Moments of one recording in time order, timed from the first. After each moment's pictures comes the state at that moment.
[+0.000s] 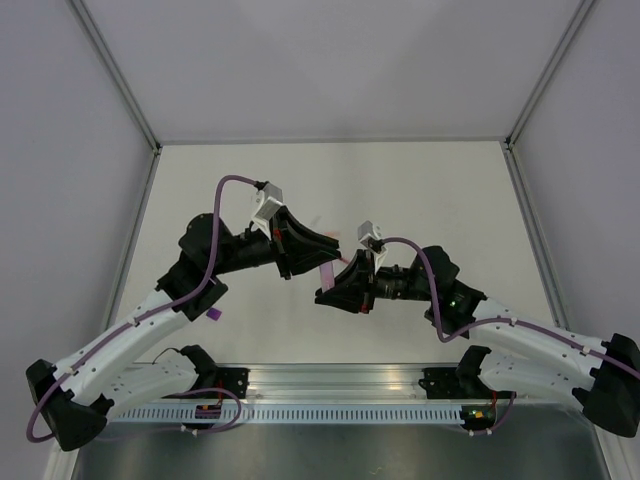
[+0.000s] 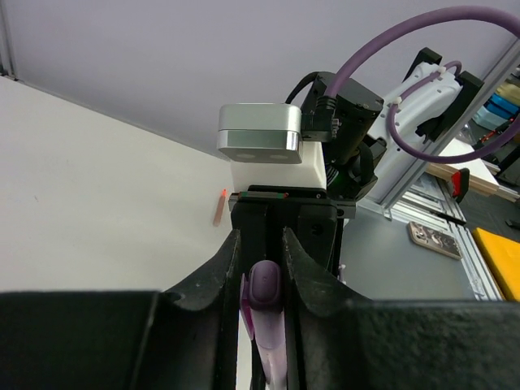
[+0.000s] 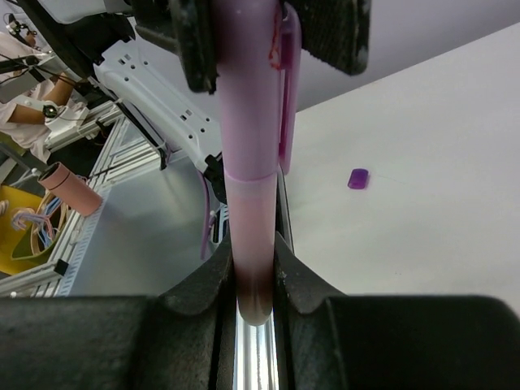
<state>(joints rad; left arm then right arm) -0.77 0.93 0.92 0.18 0.61 -0.42 0.92 0.99 0.63 0.44 -0.58 0.46</state>
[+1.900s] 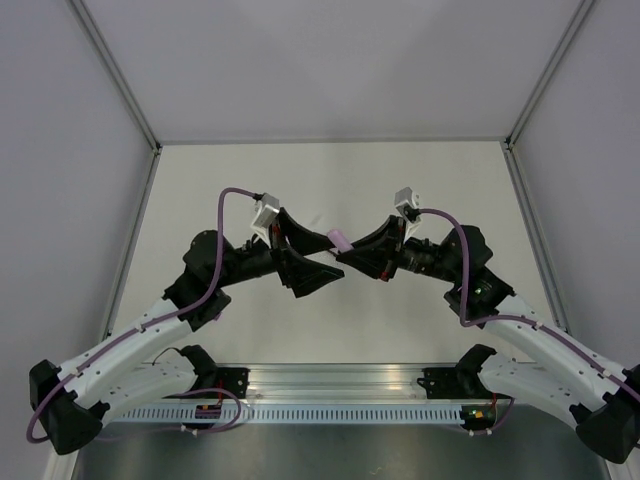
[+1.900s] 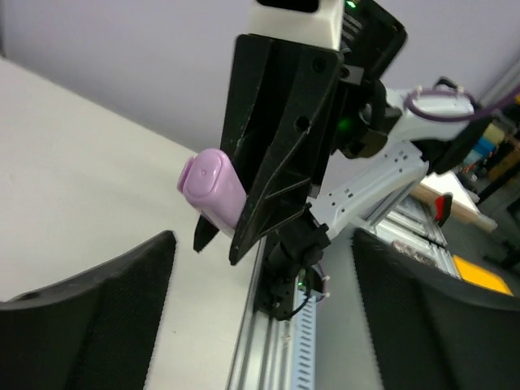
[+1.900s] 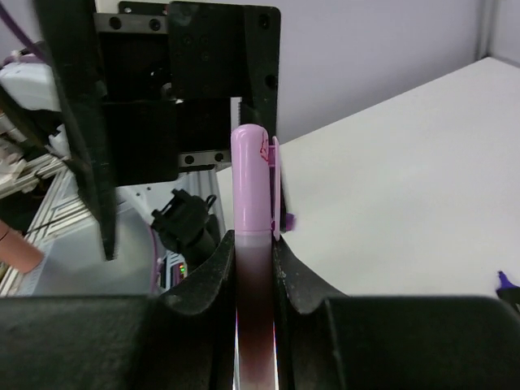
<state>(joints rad) -0.79 0.89 0.74 0.39 0.56 -0.55 0.71 0.91 0.76 0.31 -0.63 0.42</state>
